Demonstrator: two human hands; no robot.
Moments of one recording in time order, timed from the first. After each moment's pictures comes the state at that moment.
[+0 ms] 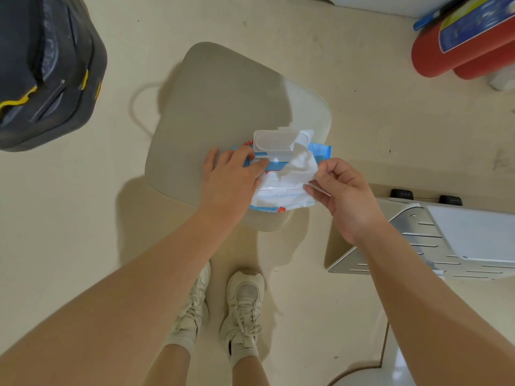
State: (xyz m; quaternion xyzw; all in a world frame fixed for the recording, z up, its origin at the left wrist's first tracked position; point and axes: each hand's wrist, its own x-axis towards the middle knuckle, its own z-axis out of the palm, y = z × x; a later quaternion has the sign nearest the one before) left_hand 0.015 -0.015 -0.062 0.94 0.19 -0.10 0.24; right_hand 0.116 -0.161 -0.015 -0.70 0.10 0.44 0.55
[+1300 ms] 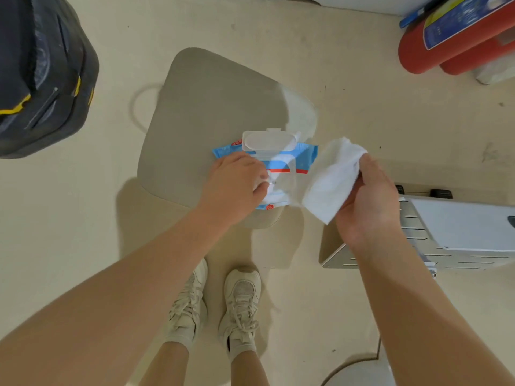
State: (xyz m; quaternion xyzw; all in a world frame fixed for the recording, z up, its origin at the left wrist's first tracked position) left_hand 0.029 -0.025 -0.042 0.91 0.18 -0.09 0.37; right_hand 0.119 -0.160 0.030 -0.58 0.33 0.27 0.69
